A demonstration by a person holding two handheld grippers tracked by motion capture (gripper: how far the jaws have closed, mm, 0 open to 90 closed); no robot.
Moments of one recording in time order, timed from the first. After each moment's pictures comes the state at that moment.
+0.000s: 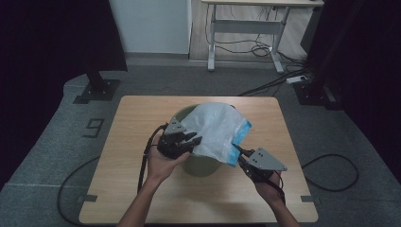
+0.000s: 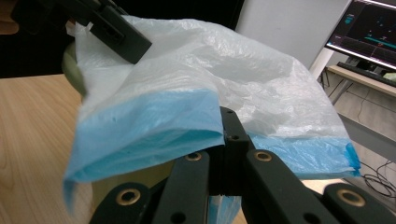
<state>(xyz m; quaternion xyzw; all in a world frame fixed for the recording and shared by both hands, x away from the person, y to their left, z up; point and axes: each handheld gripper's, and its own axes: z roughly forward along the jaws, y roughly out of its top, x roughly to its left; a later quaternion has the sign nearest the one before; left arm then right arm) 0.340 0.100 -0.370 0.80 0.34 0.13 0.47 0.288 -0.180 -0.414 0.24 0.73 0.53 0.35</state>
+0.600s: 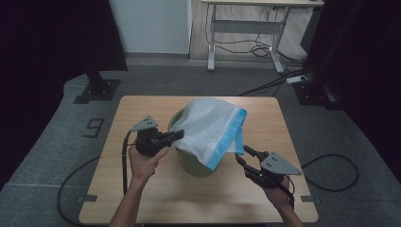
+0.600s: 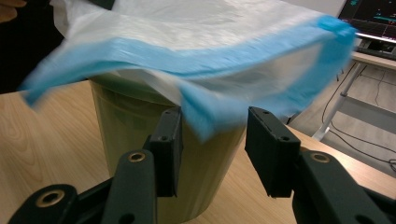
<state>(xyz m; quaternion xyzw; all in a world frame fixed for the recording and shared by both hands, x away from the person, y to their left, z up) 0.337 0.162 -0.363 0.74 0.36 0.08 0.56 0.277 -0.211 -0.421 0.27 0.72 0.55 0.32</state>
